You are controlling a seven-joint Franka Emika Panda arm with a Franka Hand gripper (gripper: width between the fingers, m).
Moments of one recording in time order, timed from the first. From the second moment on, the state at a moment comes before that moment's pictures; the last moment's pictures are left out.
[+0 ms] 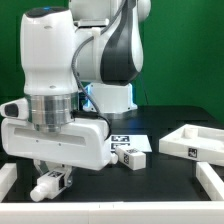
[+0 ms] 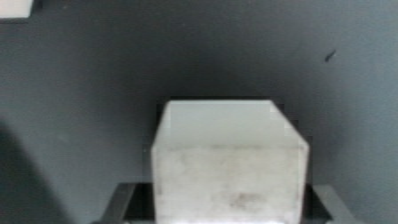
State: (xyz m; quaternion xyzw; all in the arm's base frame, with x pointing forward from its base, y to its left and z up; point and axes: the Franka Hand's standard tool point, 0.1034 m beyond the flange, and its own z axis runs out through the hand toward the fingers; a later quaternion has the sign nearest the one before) arm 0.554 -0.126 0.008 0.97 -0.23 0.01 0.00
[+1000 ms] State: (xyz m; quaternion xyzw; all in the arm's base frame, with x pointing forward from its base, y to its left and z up) arm 0.546 -0.011 0.077 0.97 -0.26 0.00 -0.03
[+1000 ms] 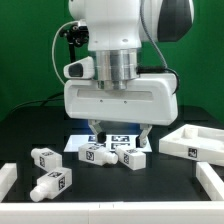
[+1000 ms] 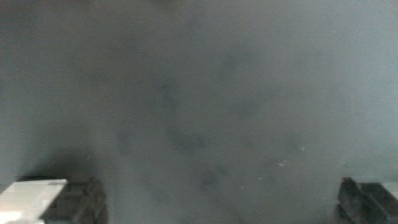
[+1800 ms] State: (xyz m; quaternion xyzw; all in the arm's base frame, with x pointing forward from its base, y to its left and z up) arm 0.505 0.040 0.075 1.00 -0.04 0.01 -0.03
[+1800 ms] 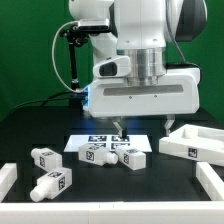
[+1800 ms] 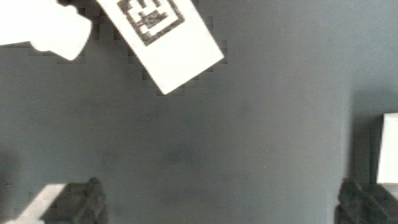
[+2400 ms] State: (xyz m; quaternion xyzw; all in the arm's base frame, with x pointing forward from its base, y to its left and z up) arm 0.475 0.037 0.035 1.00 -0.03 0.00 -0.01
